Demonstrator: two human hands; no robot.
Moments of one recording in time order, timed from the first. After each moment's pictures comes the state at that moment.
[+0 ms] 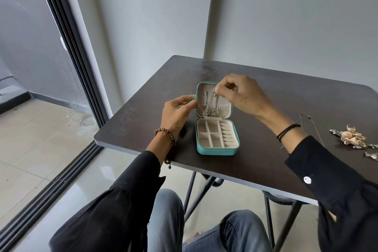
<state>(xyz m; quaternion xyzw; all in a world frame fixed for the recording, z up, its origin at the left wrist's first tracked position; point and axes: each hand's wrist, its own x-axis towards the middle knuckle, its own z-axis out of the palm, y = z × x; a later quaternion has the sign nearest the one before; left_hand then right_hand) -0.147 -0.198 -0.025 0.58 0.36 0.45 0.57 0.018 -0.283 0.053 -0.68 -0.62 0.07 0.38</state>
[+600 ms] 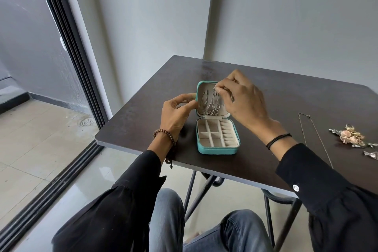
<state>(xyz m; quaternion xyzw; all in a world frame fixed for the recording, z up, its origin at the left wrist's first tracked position) -0.152 -0.203 -0.022 0.58 0.35 0.47 0.57 0.013 -0.283 0.027 -0.65 -0.65 -0.23 0.32</state>
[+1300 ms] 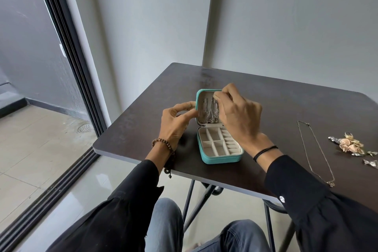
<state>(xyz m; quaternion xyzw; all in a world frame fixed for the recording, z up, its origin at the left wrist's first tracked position) -0.153 -0.205 -0.021 0.57 0.33 0.48 0.58 0.005 -0.275 0.004 -0.66 -0.57 -0.43 0.23</state>
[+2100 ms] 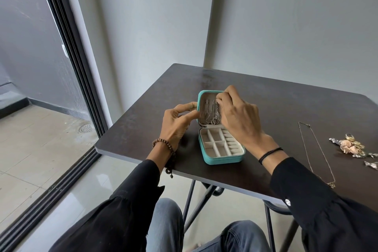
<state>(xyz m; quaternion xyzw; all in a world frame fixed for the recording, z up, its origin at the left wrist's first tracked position) -0.157 -0.207 -0.018 0.58 0.32 0.46 0.58 0.010 -0.273 0.000 -0.64 -0.63 -0.37 0.24</state>
